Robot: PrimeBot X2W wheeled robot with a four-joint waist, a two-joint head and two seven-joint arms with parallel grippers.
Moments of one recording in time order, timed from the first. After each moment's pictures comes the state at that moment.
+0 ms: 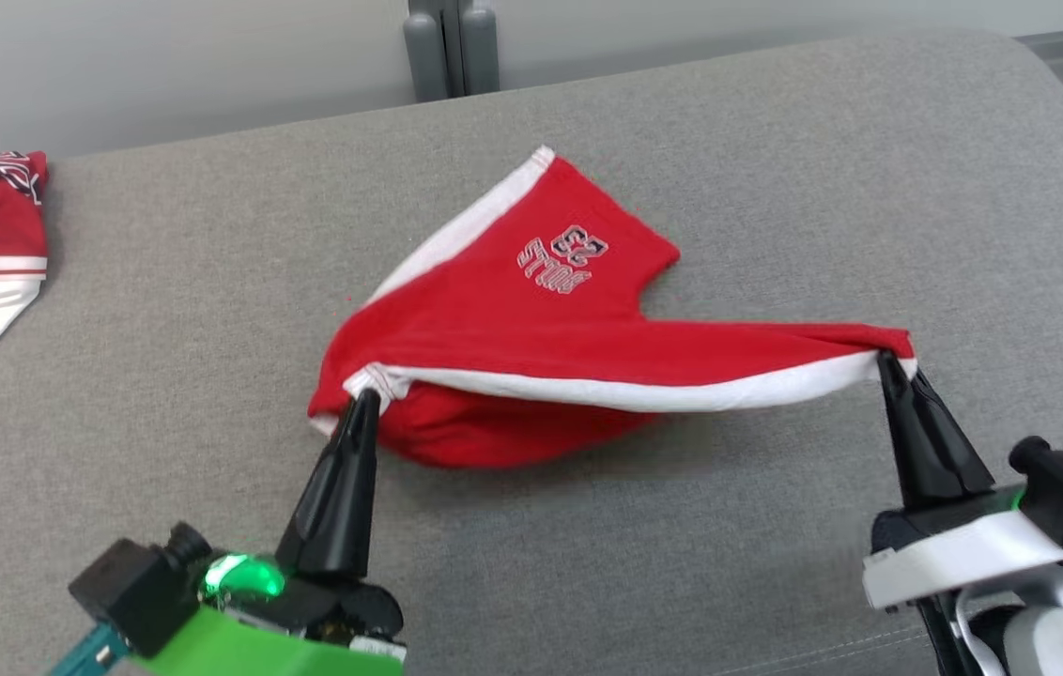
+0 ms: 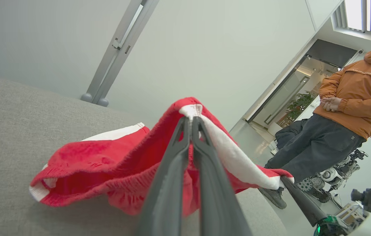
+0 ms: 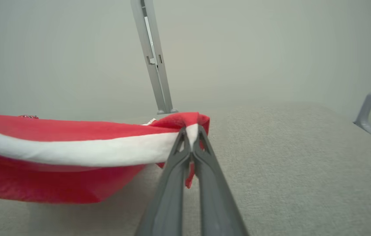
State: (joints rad) left arm -0.03 0.30 -0.47 -0.29 -0.87 0.03 -0.26; right arm 0.00 -0.10 0.03 -0.12 0.22 0.13 -0.11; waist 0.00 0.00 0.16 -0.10
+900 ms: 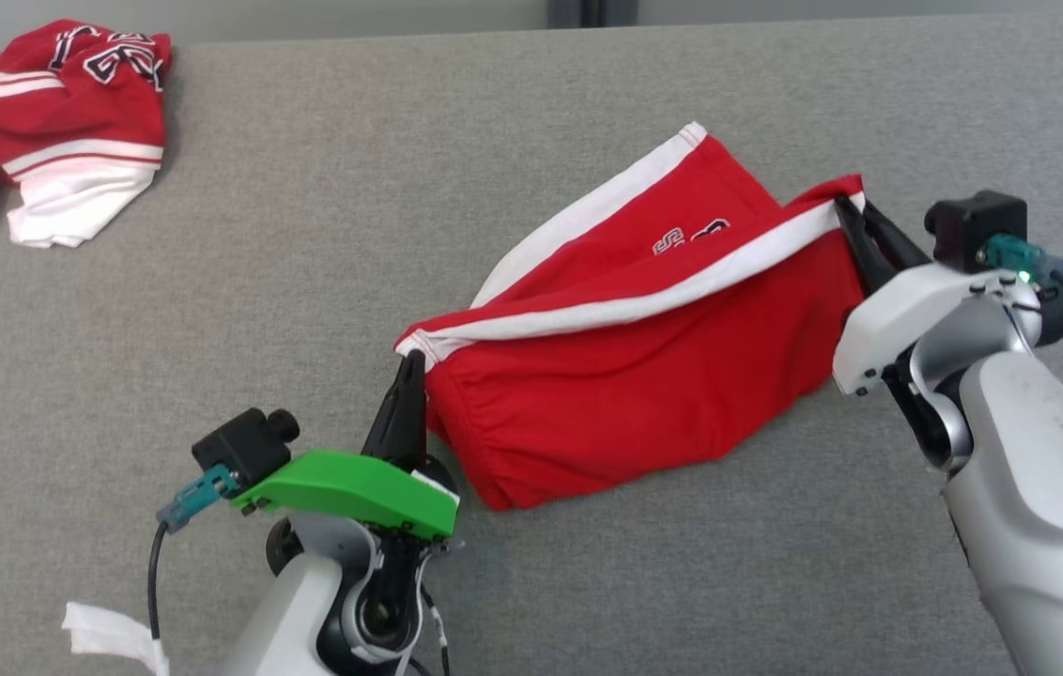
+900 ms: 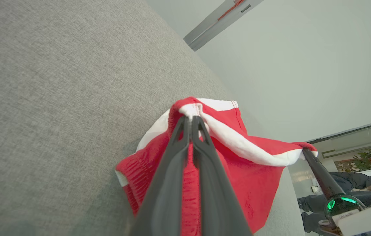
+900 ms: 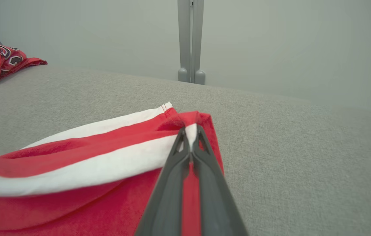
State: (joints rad) left arm -0.25 0.08 -0.46 0.16 -1.09 0.15 -0.15; right arm -0.52 -0.19 0.12 0.39 0.19 0.13 0.06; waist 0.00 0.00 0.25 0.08
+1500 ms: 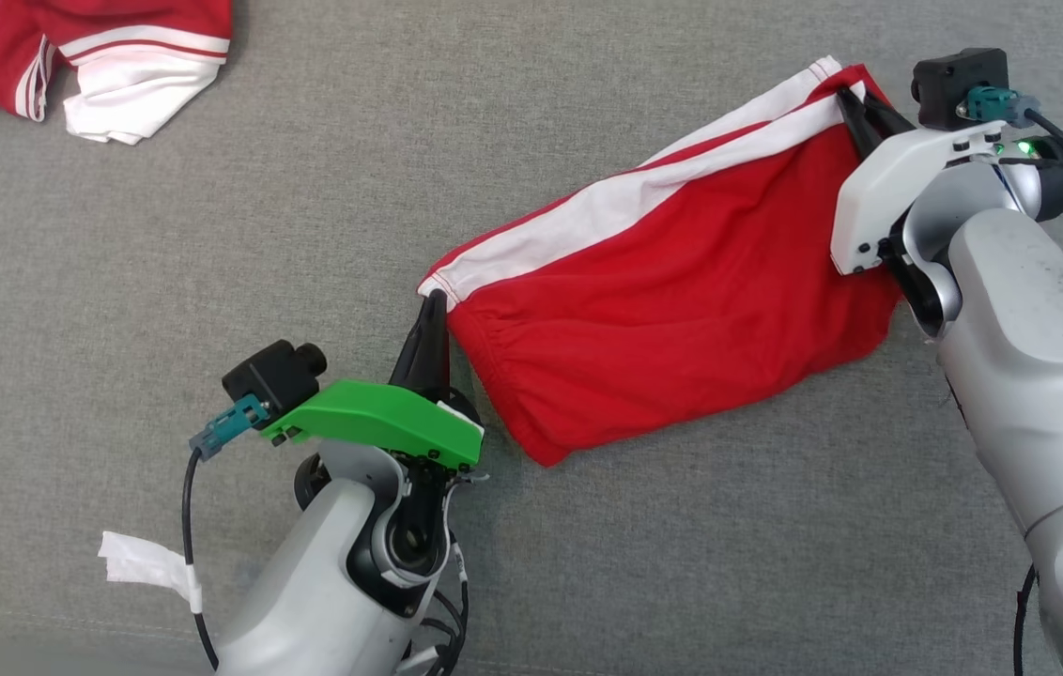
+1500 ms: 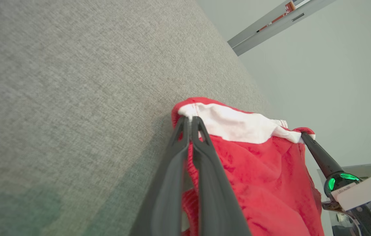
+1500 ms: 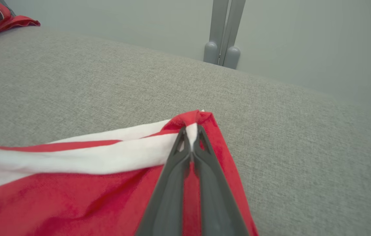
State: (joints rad) left arm -0.46 0.05 -0.55 0.37 -1.21 0.14 -0.23; right arm -0.92 -0.21 0.24 0.87 0.19 0.13 0.00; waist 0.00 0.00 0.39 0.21
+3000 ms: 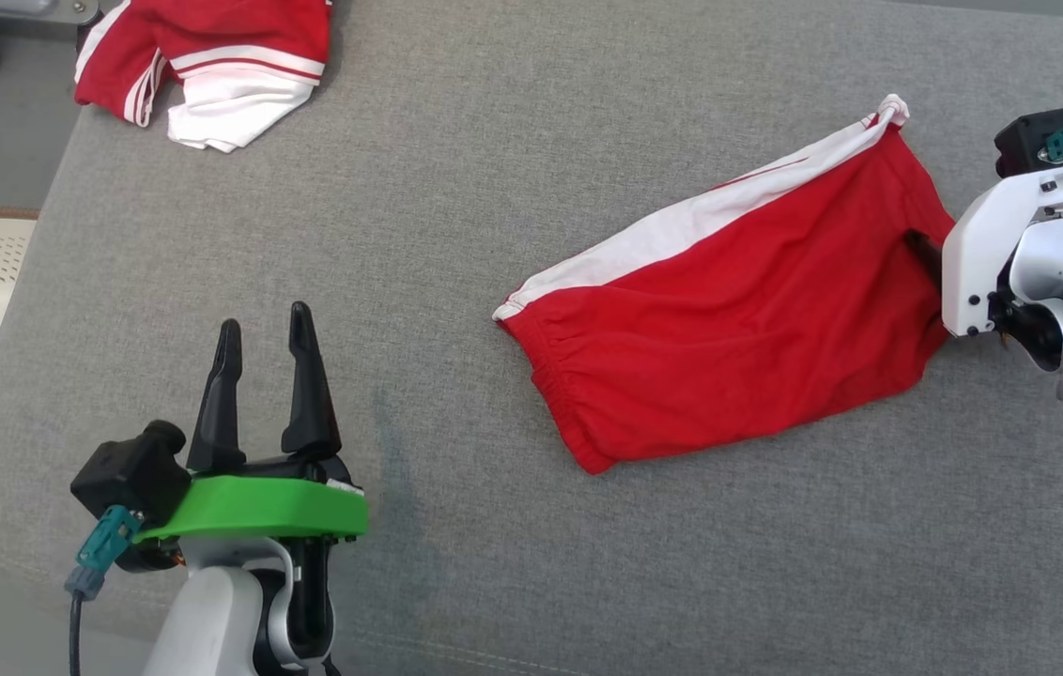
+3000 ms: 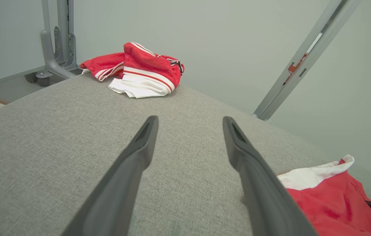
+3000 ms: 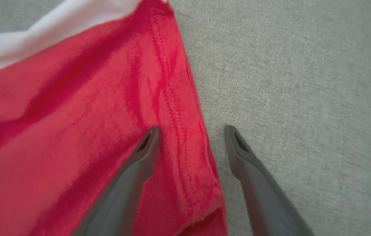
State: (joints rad) left arm -0.20 0.07 -0.23 0.10 -0.59 0.09 -0.26; right arm -0.93 -0.46 0.60 0.96 0.65 0.13 0.35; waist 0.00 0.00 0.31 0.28
